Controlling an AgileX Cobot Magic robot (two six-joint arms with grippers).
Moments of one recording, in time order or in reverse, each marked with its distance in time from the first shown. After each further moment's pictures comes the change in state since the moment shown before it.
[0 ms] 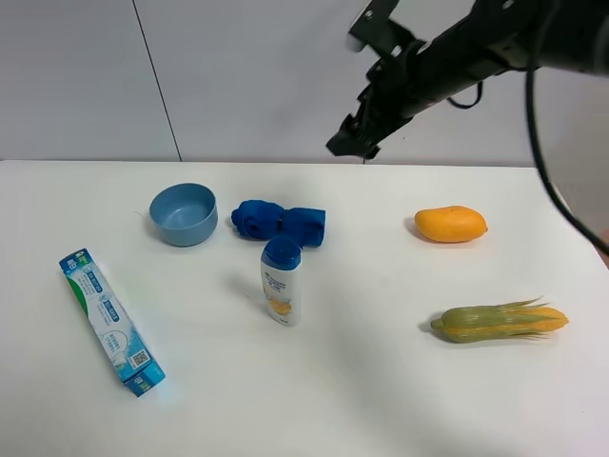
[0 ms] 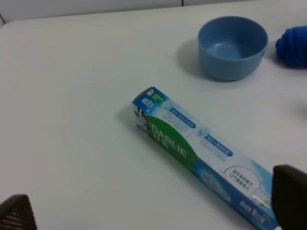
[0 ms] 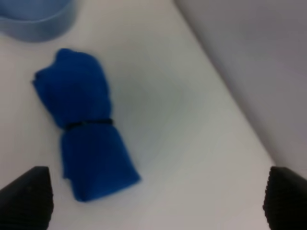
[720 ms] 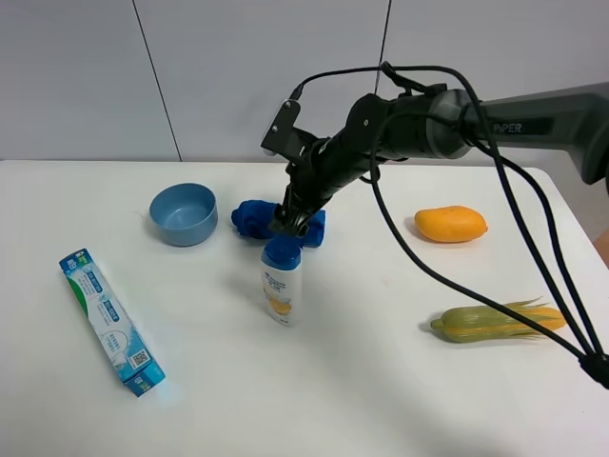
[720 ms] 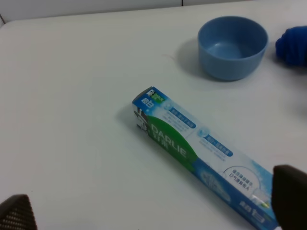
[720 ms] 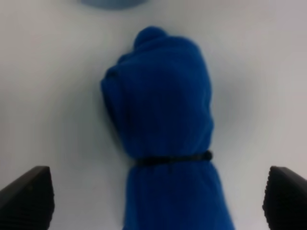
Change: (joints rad) left arm 0.000 0.000 0.000 0.000 0.000 0.000; right arm 0.162 0.259 0.000 -0.024 -0.185 0.010
